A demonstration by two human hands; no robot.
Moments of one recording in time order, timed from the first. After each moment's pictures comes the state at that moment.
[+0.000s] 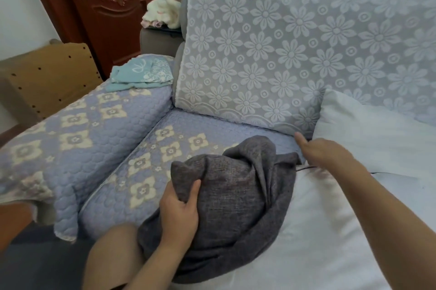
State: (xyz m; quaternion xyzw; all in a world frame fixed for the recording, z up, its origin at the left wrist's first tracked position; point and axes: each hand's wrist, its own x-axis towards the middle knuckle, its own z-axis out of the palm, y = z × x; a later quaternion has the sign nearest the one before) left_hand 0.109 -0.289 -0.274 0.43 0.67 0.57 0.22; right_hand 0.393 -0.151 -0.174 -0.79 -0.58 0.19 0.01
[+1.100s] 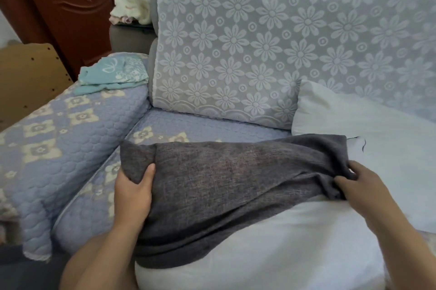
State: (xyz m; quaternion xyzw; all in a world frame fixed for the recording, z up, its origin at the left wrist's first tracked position) left_hand 0.052 -0.245 -0.270 0.36 0.70 0.56 0.25; right_hand 0.465 -0.261 -0.195 -0.79 -0.45 0.26 0.33
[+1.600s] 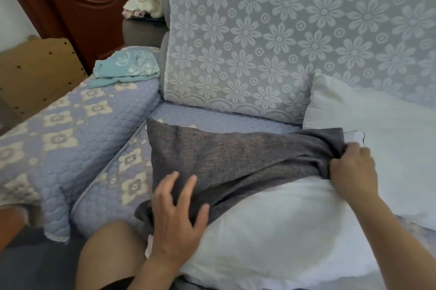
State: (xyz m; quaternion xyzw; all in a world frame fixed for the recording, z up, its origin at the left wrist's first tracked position) left_hand 0.106 -0.310 -0.318 0.68 0.61 0.40 -0.04; right_hand 0.469 -0.204 -0.250 -0.82 -0.51 0.04 0.26
